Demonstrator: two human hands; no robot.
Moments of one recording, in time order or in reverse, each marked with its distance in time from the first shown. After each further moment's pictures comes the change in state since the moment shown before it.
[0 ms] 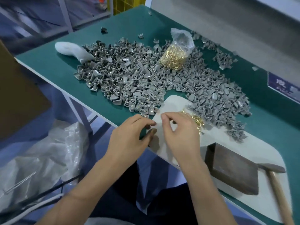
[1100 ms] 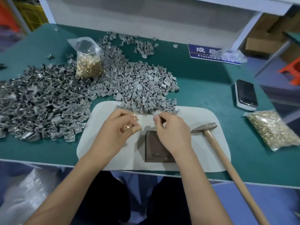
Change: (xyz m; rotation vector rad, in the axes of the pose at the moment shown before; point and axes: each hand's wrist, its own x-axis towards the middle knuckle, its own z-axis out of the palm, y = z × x) left_hand 0.062 0.082 0.099 -0.337 -0.334 0.304; right_hand -0.029 0.117 -0.103 -0.209 0.112 0.446
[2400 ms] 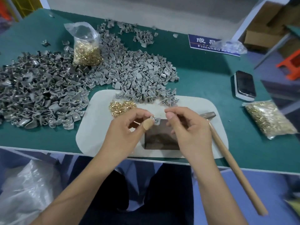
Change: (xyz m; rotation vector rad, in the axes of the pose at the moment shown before) left_hand -0.030 0.042 0.018 -0.395 0.015 -0.086; right_hand -0.057 -0.005 -0.045 0.764 0.086 -0.021
